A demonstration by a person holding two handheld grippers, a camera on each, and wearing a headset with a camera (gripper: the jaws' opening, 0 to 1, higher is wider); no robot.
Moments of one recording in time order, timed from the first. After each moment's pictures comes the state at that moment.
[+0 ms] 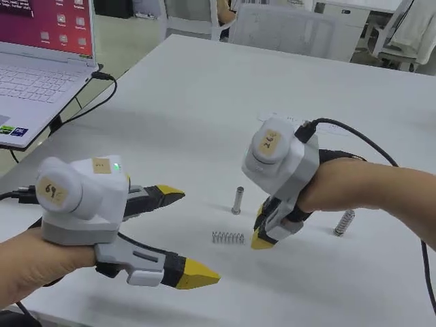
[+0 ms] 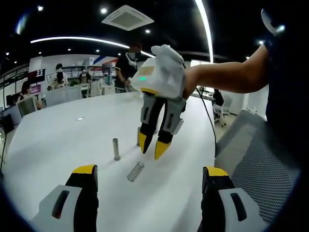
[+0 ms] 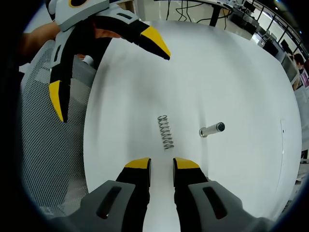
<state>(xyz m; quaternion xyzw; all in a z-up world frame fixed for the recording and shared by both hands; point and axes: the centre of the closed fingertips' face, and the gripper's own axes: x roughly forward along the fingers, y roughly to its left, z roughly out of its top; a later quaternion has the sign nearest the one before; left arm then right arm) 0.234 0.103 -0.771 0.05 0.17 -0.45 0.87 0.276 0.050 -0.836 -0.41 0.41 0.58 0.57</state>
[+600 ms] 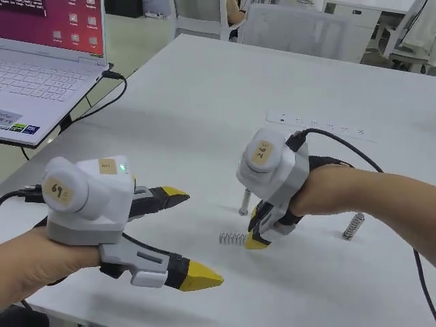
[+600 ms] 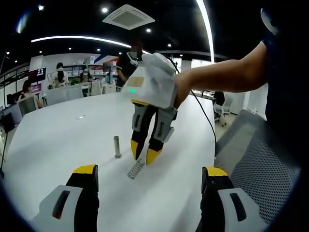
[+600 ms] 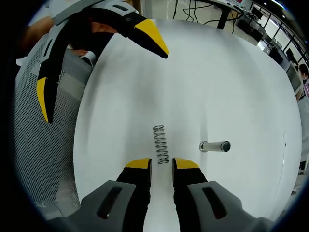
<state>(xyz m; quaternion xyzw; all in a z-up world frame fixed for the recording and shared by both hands) 0.230 0.109 -0.772 0.05 0.18 -0.45 0.87 0.281 0.070 -0.855 -0.43 0.40 0.60 0.55</state>
